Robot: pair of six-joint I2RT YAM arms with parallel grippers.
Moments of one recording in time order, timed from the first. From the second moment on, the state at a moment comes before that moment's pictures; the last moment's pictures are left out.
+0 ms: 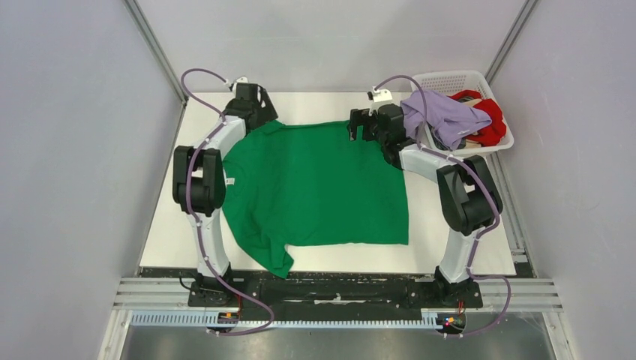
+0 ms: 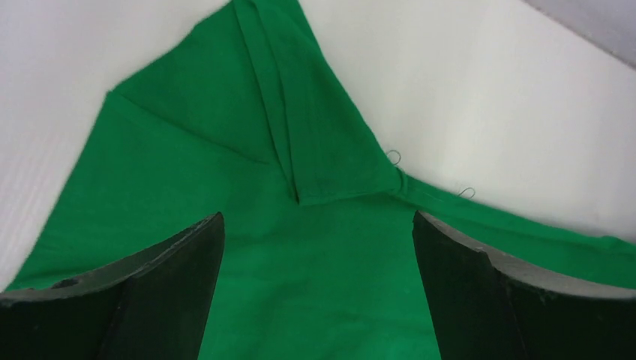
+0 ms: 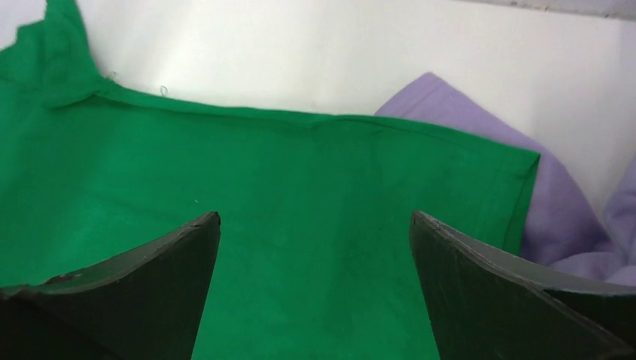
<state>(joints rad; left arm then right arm) -0.15 2.06 1.64 -0.25 -0.22 -0.48 0.37 1.88 1.20 0.34 0.03 0.13</state>
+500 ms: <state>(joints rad) -0.13 2.23 1.67 -0.22 -0.12 -0.61 0.36 1.98 1.20 0.31 0.03 0.13</state>
